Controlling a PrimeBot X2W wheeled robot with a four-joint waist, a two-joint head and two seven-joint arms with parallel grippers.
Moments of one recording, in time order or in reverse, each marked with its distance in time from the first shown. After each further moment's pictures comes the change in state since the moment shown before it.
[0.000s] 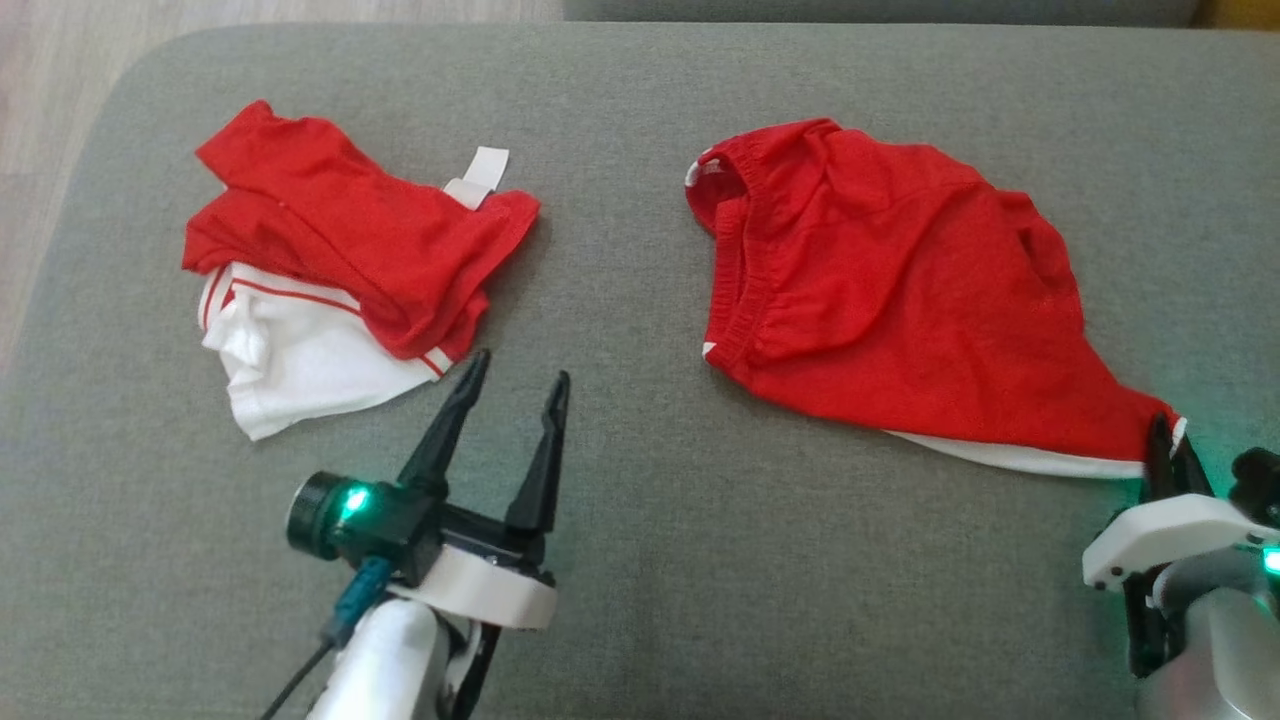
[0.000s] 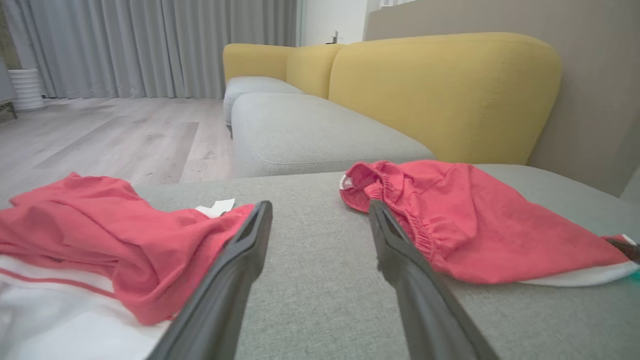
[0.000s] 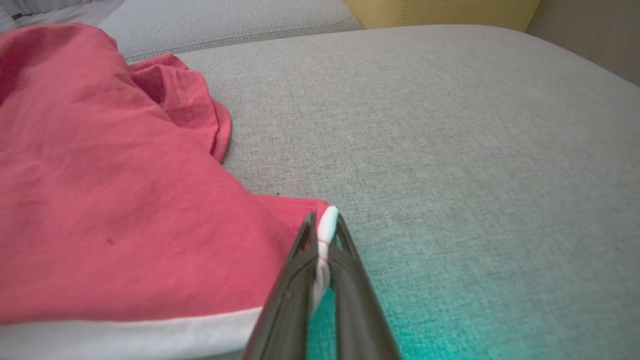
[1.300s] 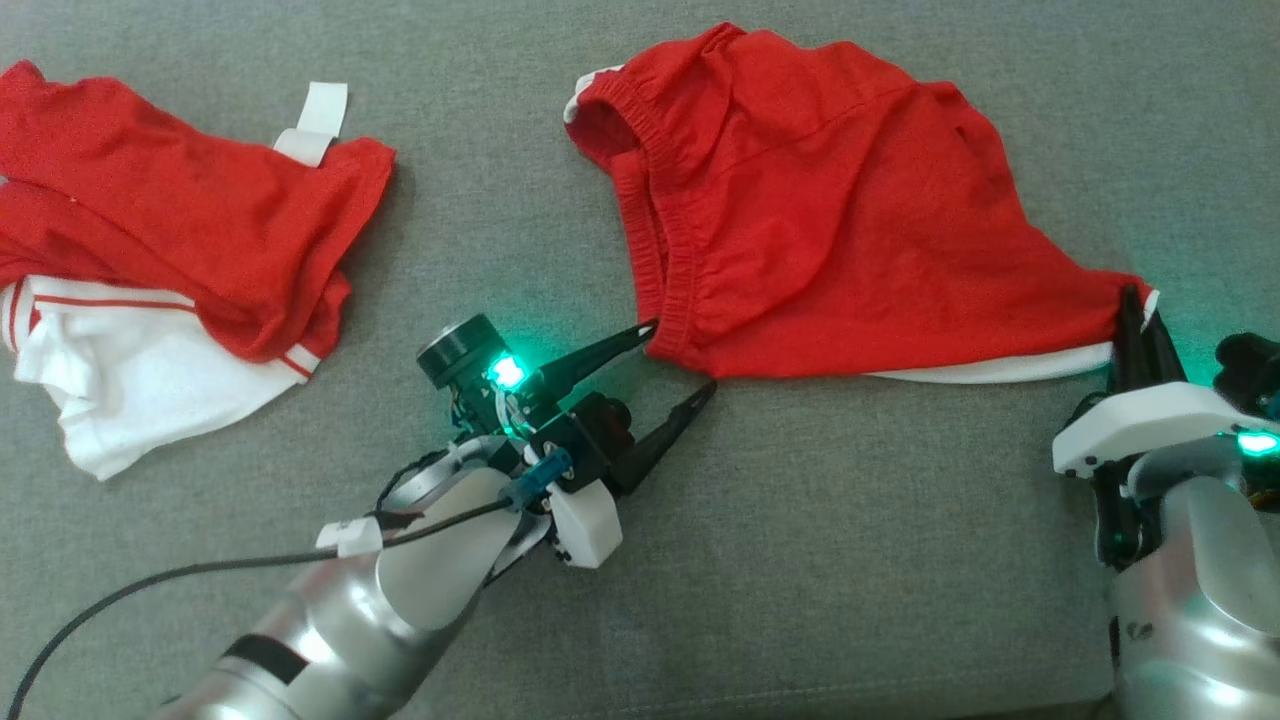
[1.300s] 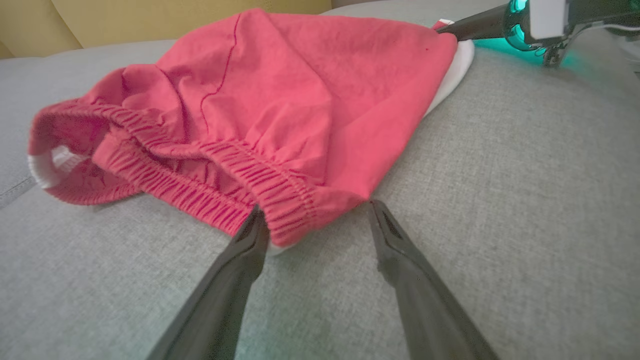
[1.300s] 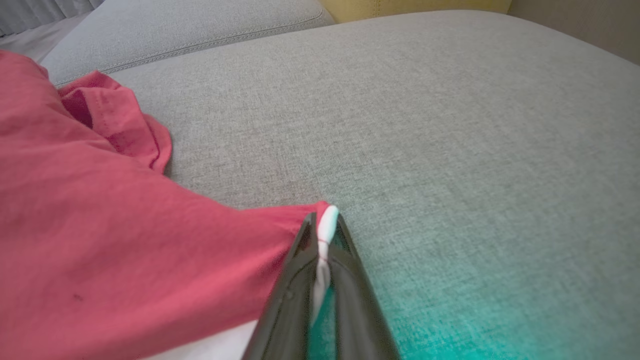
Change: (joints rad) left arm -0.503 0.101 -0.604 0.420 0.039 -0.043 0.000; right arm -0.149 -0.001 0.109 -0.010 0.108 0.000 0.008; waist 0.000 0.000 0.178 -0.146
